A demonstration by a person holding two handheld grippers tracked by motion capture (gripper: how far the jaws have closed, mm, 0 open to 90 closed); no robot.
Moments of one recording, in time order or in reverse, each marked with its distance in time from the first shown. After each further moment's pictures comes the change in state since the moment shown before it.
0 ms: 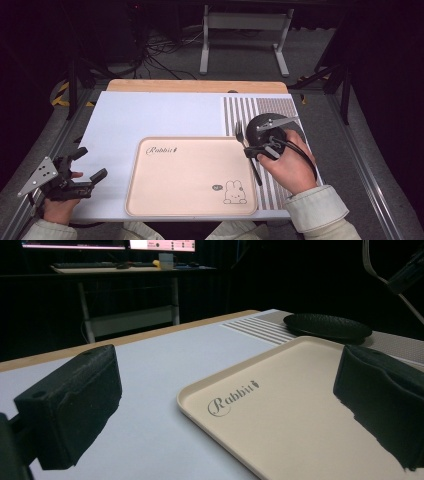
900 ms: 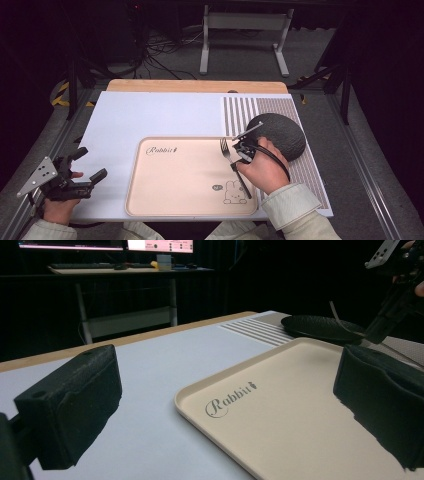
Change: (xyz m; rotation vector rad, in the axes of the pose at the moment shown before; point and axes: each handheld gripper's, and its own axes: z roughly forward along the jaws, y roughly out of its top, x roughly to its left) left arm 0.000 0.000 0.000 -0.012 -0.005 -0.009; right arm 0.013 -0.003 0.073 0.276 -0.008 0.054
